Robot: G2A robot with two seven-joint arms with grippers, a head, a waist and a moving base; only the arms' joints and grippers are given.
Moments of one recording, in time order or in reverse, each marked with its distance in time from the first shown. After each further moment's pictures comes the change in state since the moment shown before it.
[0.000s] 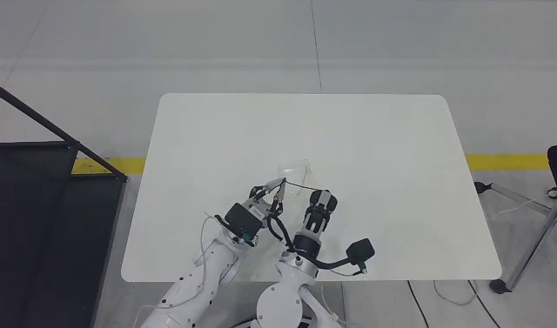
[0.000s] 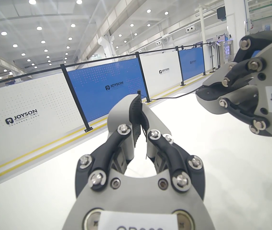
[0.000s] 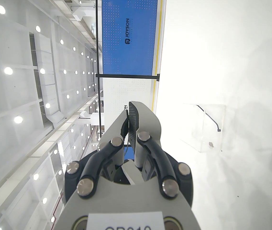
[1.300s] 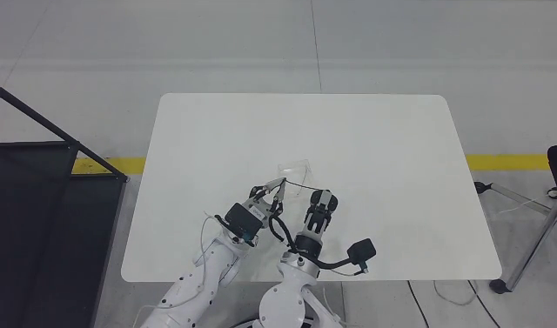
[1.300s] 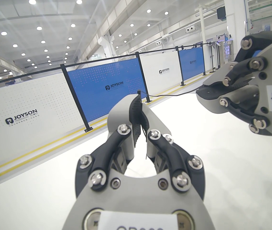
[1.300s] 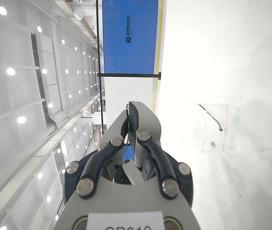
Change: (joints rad) left arm 0.000 0.000 0.000 0.000 0.000 0.000 0.000; right arm -0.011 0.005 0.009 -0.009 -0.005 -0.018 0.018
